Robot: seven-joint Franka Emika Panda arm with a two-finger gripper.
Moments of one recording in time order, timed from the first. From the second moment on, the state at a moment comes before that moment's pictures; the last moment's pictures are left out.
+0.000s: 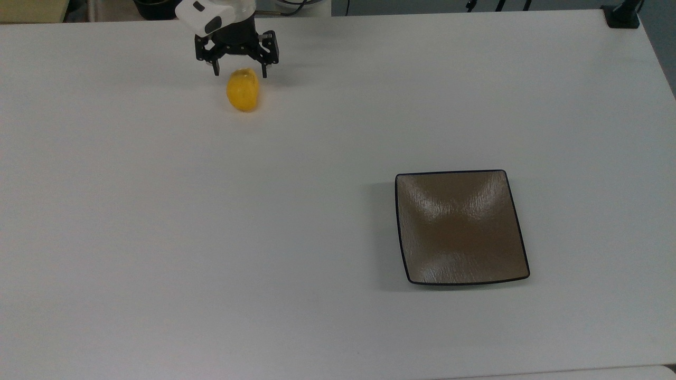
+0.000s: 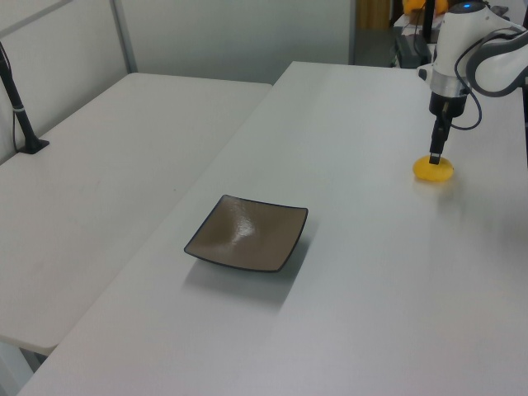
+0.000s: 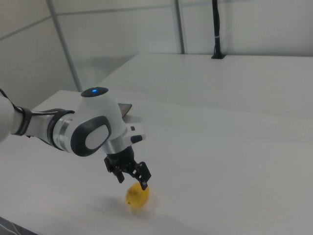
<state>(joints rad) 0.01 -0.16 -0.11 -2.46 -0.10 2.37 -0.11</state>
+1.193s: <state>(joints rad) 0.00 -0.03 -0.11 -2.49 -0.15 2.50 -0.11</state>
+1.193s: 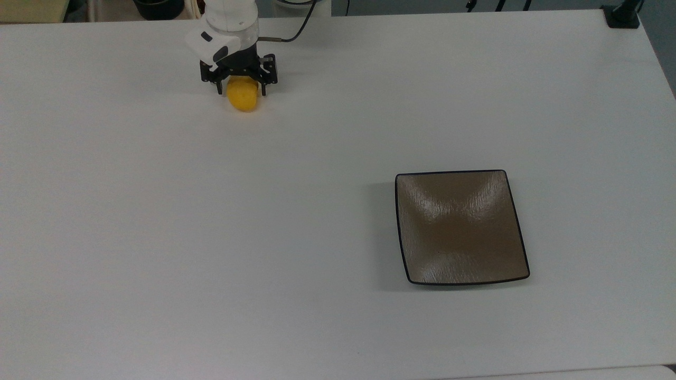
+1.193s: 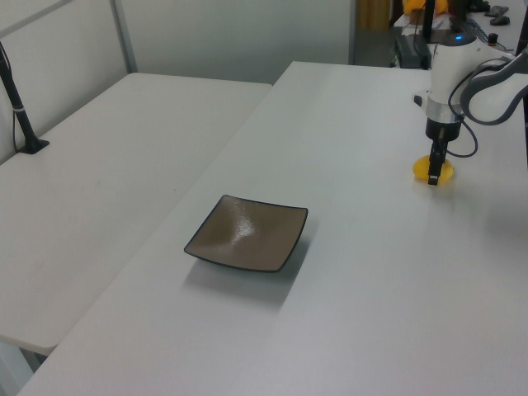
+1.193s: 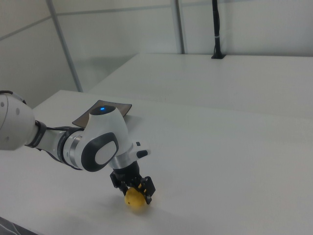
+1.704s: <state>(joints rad) 0.00 -0.04 -0.11 -2.44 -0.15 2.47 -0.11</state>
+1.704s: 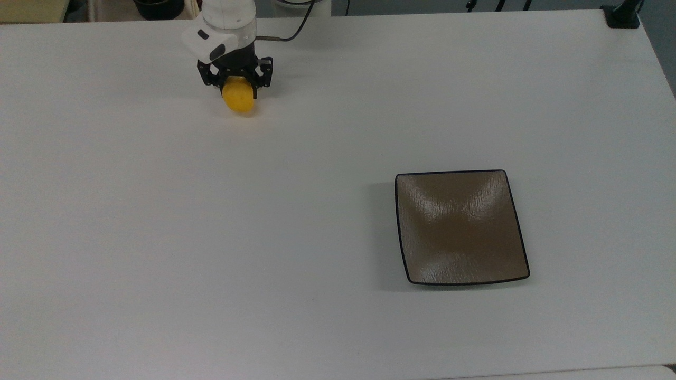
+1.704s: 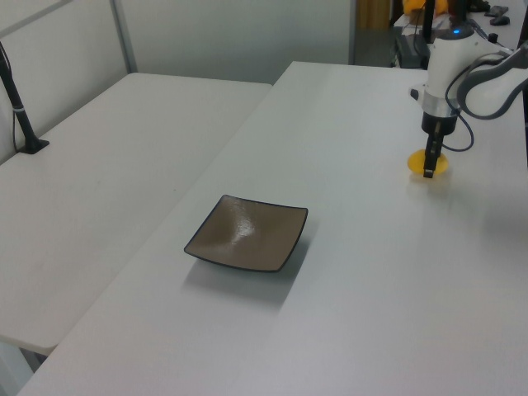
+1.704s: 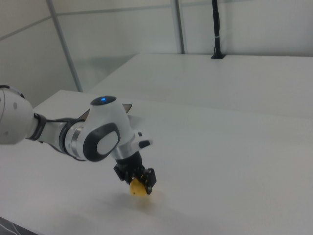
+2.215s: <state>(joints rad) 0.03 -0.06 -0.10 -2.12 -0.15 2.14 -0.11</state>
